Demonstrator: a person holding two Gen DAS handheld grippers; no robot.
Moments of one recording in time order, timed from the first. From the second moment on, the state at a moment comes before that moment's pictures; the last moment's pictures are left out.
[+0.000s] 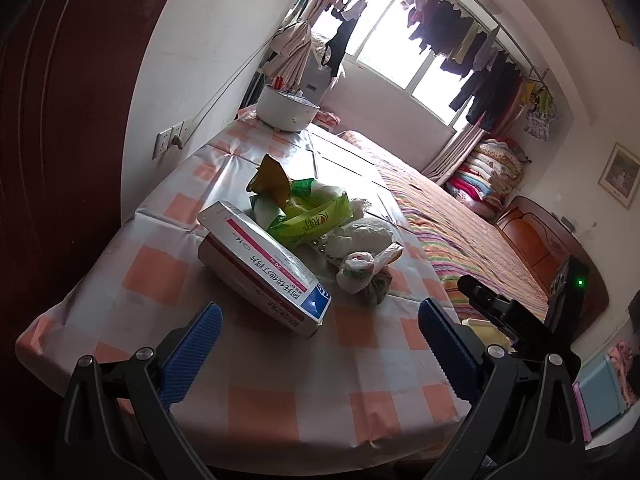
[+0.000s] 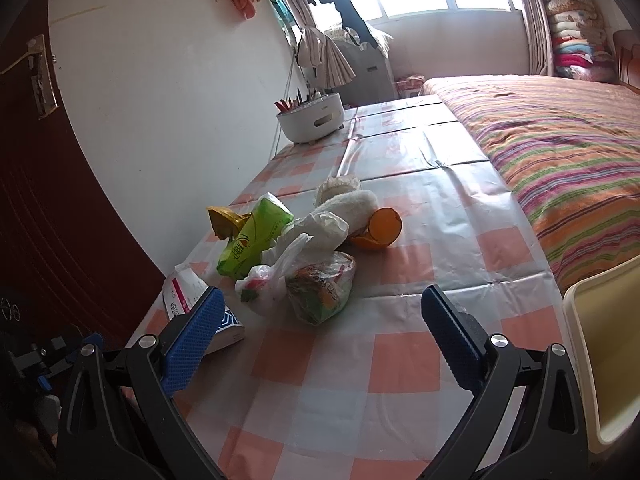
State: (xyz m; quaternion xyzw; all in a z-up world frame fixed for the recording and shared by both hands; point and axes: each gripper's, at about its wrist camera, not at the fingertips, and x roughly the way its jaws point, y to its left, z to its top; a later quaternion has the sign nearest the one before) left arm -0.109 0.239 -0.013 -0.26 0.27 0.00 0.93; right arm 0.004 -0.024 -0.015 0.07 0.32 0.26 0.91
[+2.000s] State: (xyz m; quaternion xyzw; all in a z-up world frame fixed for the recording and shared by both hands) left arm -0.089 0.249 -0.017 -0.27 0.31 0.07 0.91; right arm 0.039 0.012 -0.038 0.06 0.38 0.27 0.88
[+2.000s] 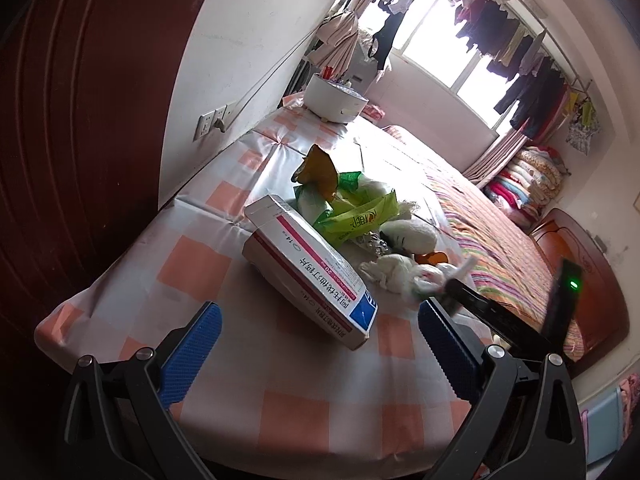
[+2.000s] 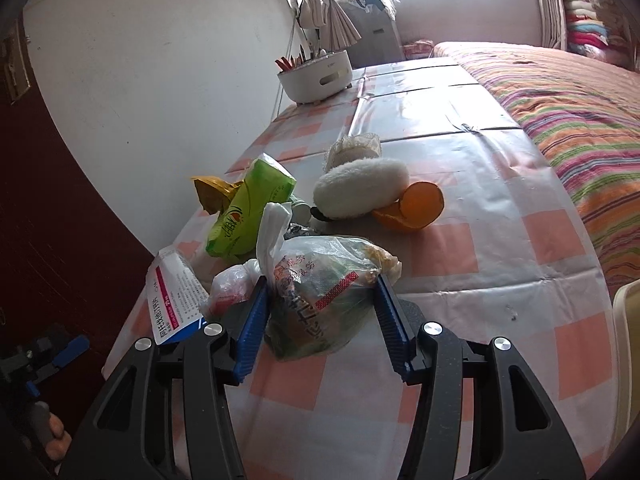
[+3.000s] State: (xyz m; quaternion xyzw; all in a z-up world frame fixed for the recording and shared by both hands) left arm -0.007 0.256 -0.075 -0.49 0.37 0.06 0.79; right arm 0.010 -0.047 -0.014 0.11 0.35 0.29 0.88
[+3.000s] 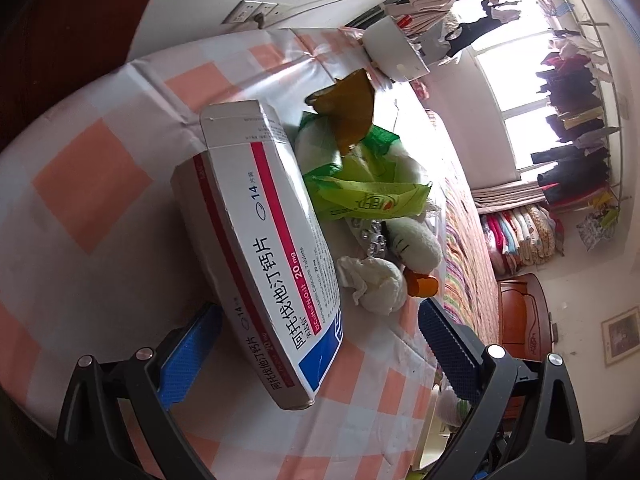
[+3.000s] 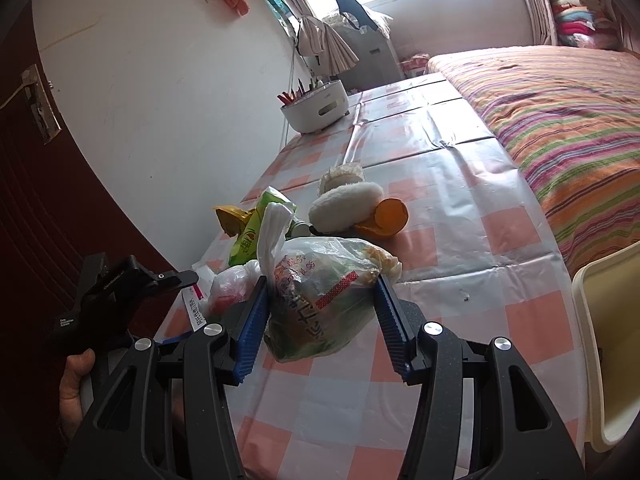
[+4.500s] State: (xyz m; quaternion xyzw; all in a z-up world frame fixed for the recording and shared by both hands) left arm 0.017 0.166 -0.015 -0.30 0.33 -0.08 0.89; right arm -0.017 -0.154 -0.009 0.16 0.31 0.16 0.92
